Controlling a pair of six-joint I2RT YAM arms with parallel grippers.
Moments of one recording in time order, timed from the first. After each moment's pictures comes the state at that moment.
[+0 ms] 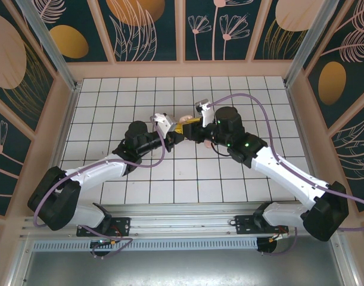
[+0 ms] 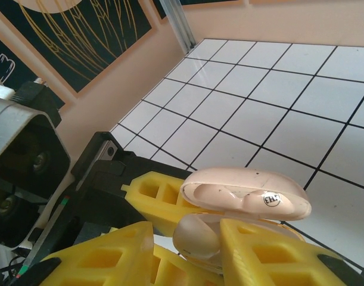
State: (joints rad) left arm -0.66 1.39 0.71 0.61 0.44 -0.01; right arm 0.73 1.21 1.00 -0.14 -0.24 0.32
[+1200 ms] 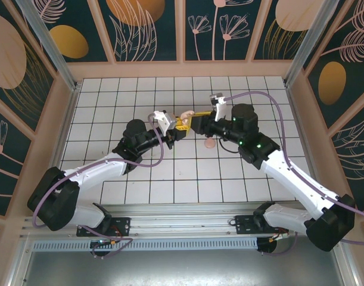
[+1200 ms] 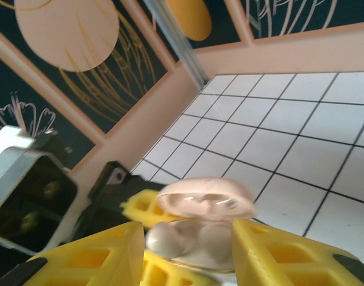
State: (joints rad) left arm -0.66 1.38 0.74 0.68 0.48 -0.01; right arm 0.63 1.11 0.99 -0.08 -0.33 0.45
